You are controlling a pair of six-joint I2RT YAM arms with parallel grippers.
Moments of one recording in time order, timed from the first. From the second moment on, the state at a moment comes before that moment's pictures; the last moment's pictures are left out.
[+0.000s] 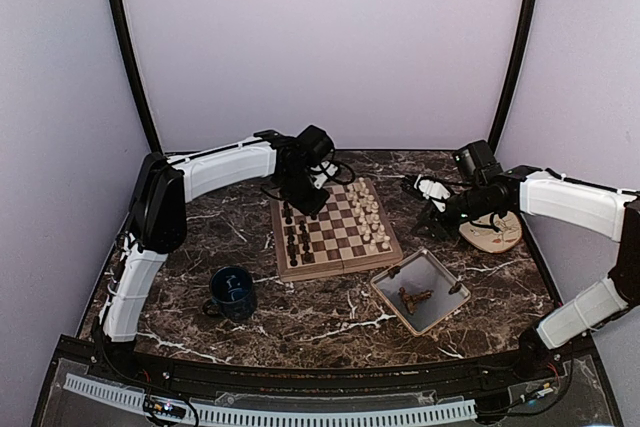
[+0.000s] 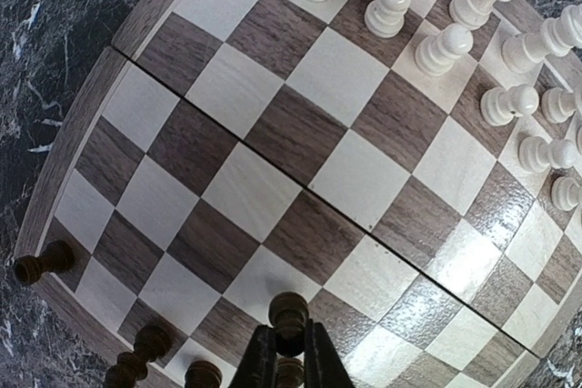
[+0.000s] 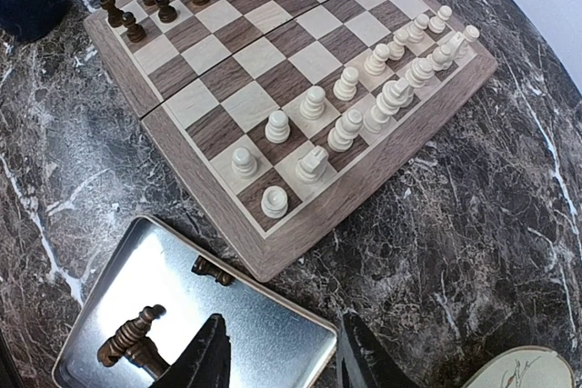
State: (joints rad) left arm -0.74 2.36 2.14 -0.94 -0.06 0.01; right arm 0.44 1.39 0.95 -0.50 -0.38 -0.55
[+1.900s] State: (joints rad) left arm -0.74 2.36 2.11 -1.01 -0.20 0.03; right arm 0.44 1.42 0.95 -0.51 -0.38 -0.55
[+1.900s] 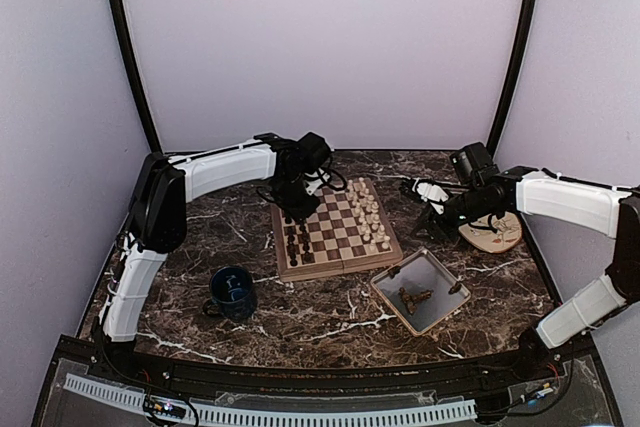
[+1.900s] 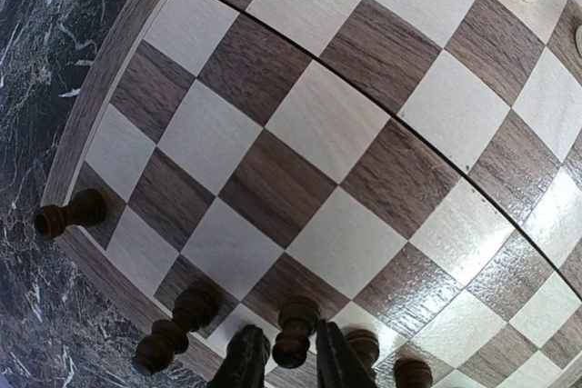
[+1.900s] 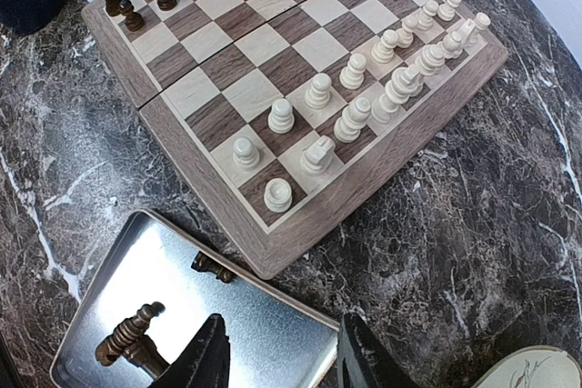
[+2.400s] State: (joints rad) left arm -0.74 2.35 2.14 -1.00 -0.20 0.04; right arm 0.44 1.41 0.97 -0.56 -0.37 -0.56
